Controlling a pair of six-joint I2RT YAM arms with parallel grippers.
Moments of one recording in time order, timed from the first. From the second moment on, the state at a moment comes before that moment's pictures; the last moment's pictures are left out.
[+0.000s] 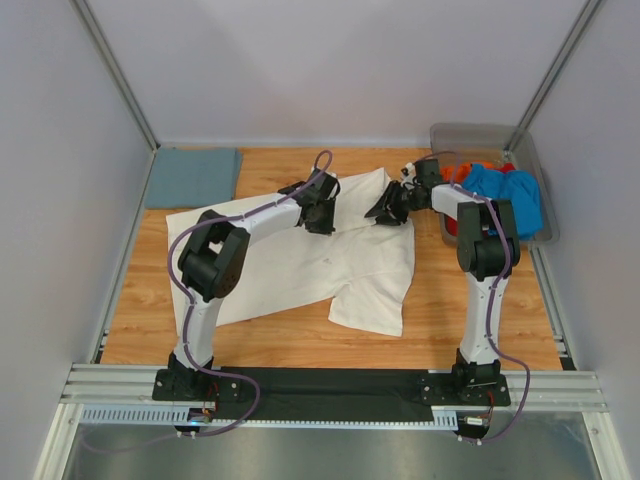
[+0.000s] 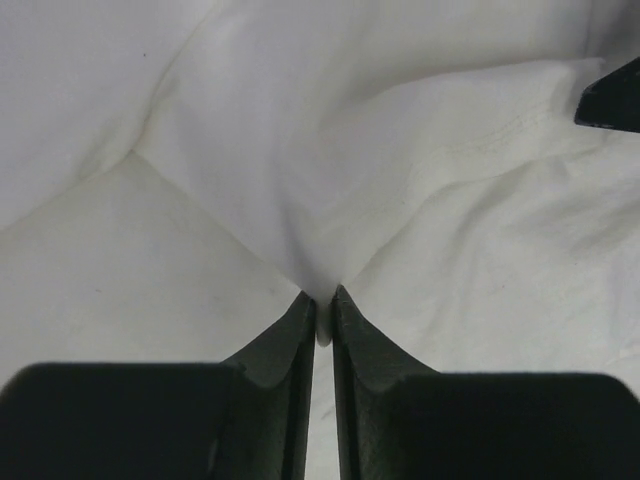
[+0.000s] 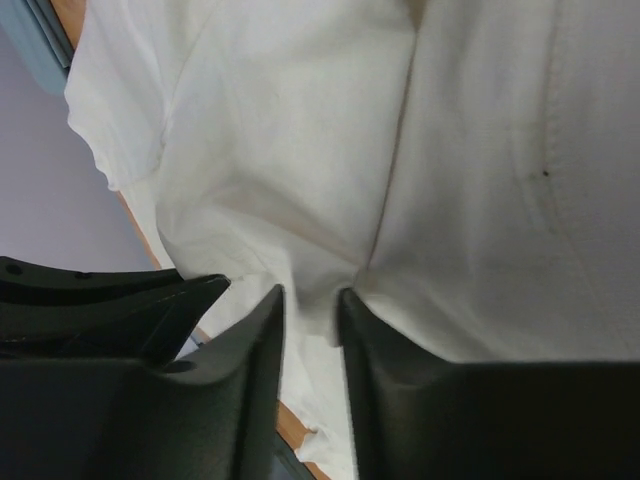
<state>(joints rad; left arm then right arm) -0.62 2.12 1.59 -0.44 -0.02 -0.45 0.11 2.21 1.53 -0.33 -0.73 0.65</state>
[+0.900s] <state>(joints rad) -0.56 2.17 1.76 -0.77 0.08 -0.28 0.18 2.07 1.38 -0.41 -0.71 0.81</state>
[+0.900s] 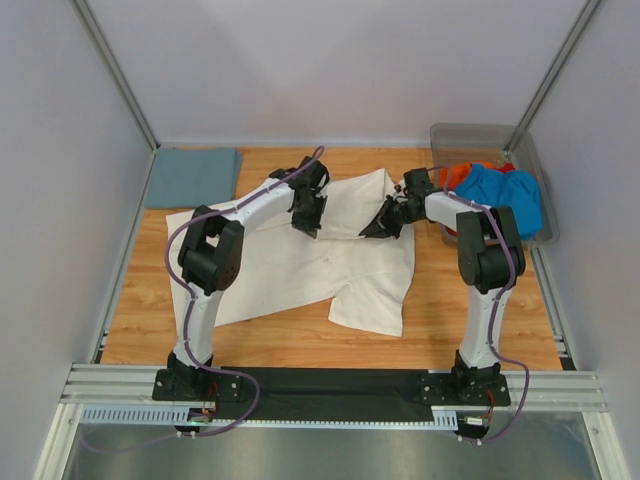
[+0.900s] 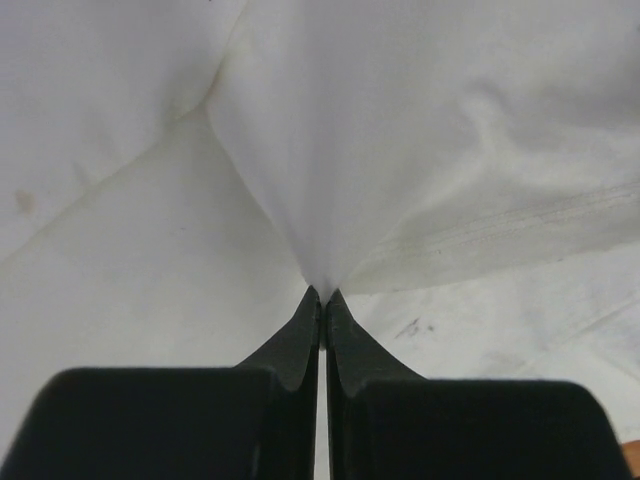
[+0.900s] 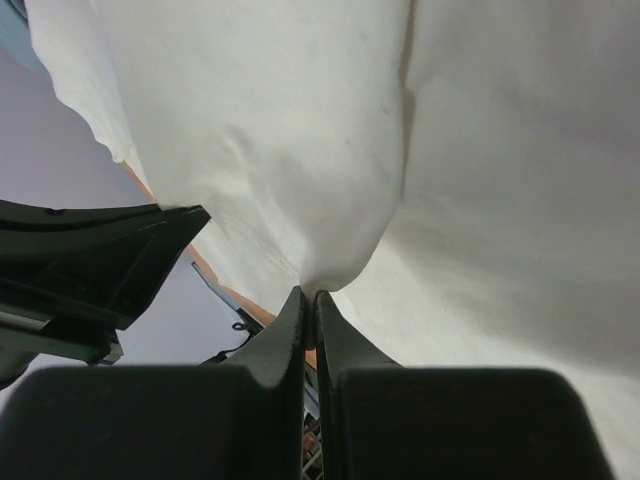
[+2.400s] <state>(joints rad) 0.05 1.80 1.38 -0.65 0.16 -0.30 0.15 2.41 2.10 -0.54 -0.18 0.55</state>
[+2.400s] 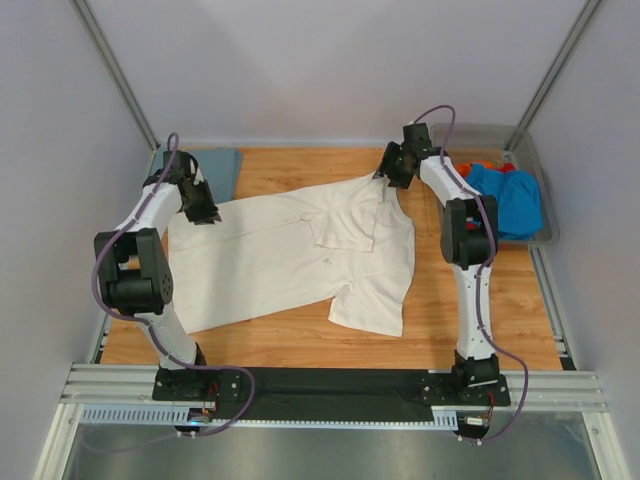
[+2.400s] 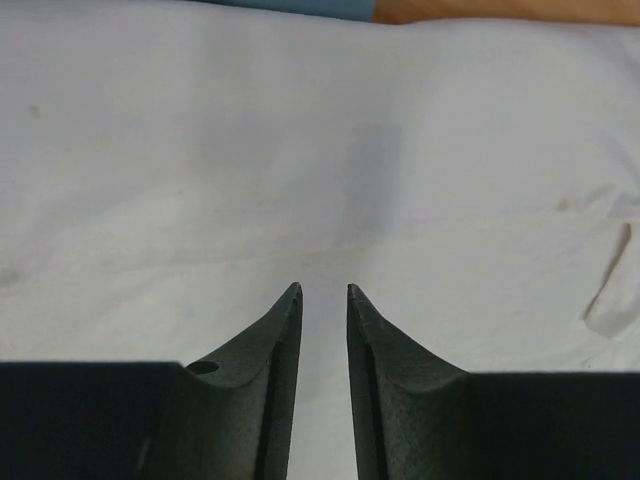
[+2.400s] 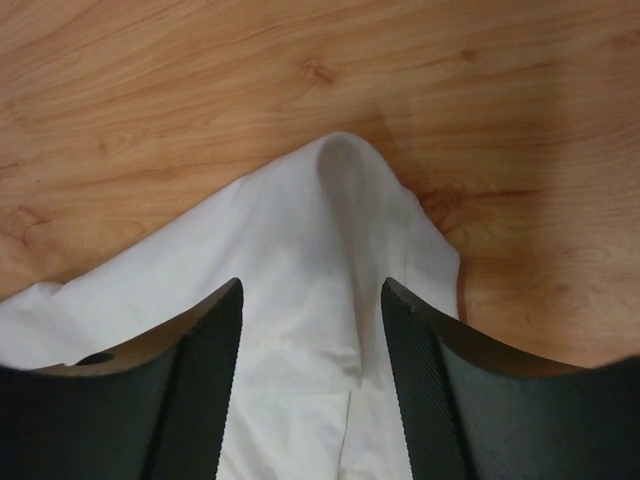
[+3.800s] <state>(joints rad) 0.24 1.85 1.34 -0.66 0.07 -0.31 0.09 2.54 2.36 -0.62 -0.13 0.59</state>
